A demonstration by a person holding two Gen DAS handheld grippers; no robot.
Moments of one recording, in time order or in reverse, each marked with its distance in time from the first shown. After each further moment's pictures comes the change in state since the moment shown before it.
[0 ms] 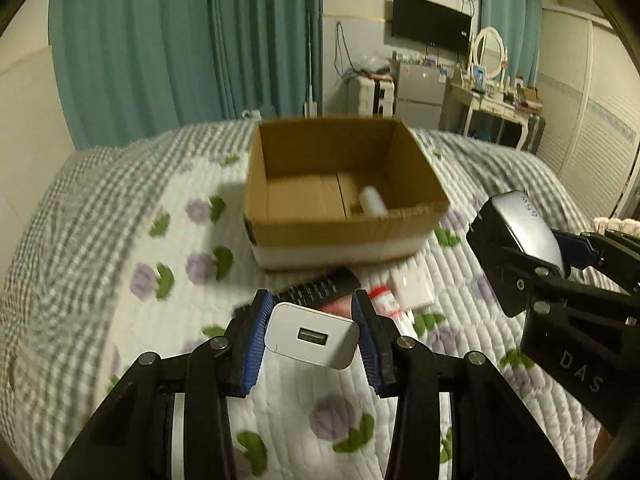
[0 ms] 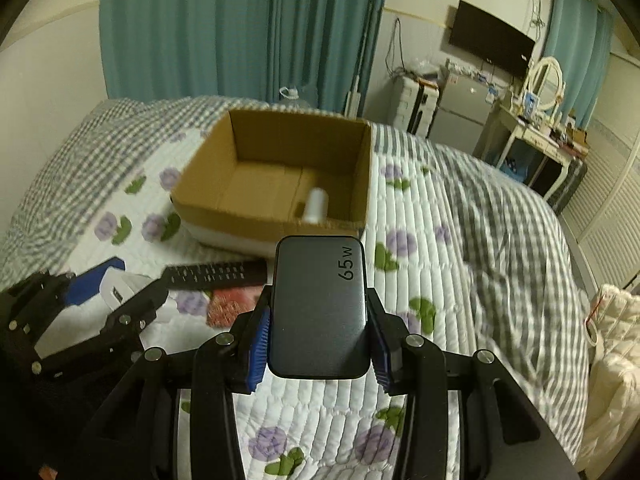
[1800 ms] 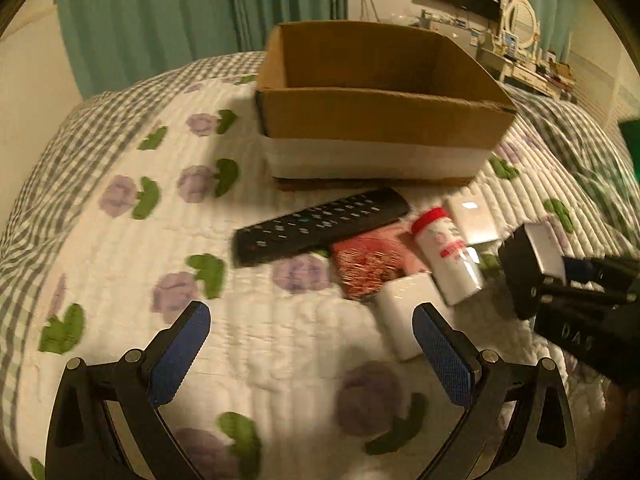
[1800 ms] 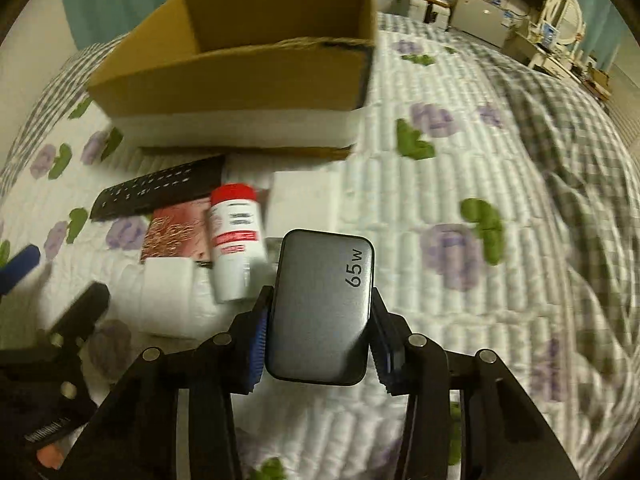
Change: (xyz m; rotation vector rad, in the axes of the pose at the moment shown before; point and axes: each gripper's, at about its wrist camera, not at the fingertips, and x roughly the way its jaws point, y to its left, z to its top) left arm 0.073 -0.001 -0.066 -0.031 0.164 0.075; right arm 0.126 -0.028 -0.064 0.065 0.278 0.046
